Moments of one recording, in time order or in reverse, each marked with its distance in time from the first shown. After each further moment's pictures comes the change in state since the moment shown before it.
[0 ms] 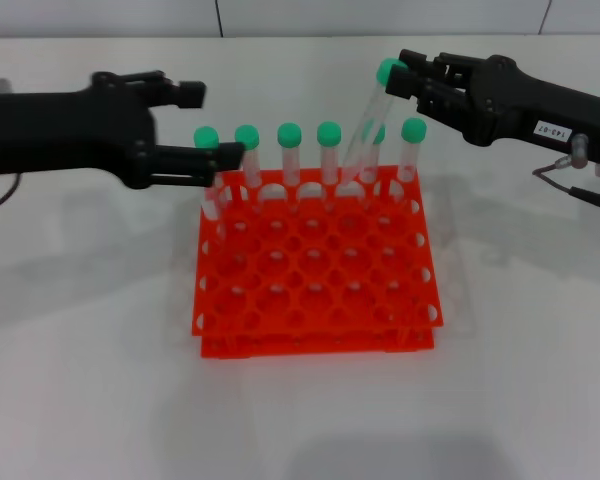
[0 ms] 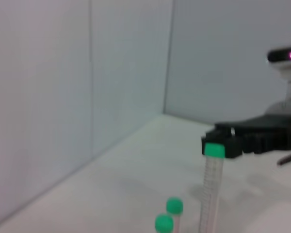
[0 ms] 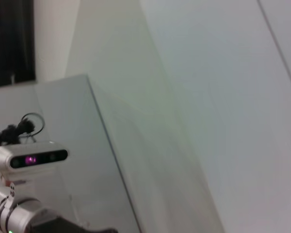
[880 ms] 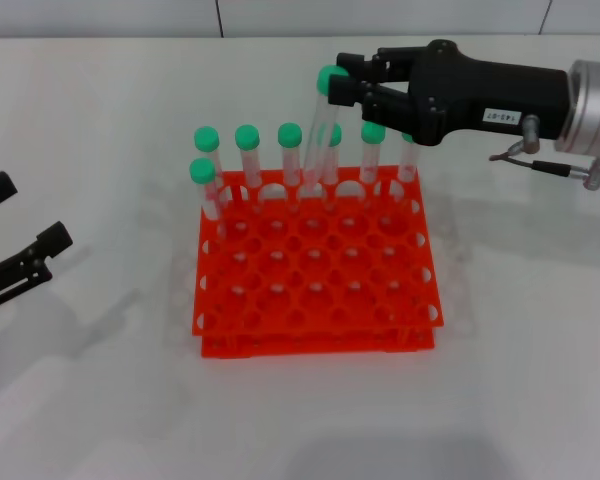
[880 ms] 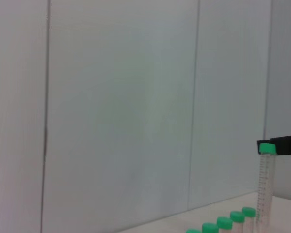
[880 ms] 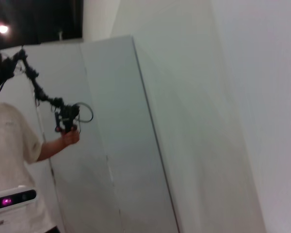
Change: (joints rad) left arm 0.315 -0.001 -0.230 -0.493 -0.351 0.070 0.660; right arm 0.088 0.002 -0.045 -0.080 -0.092 0.018 0.037
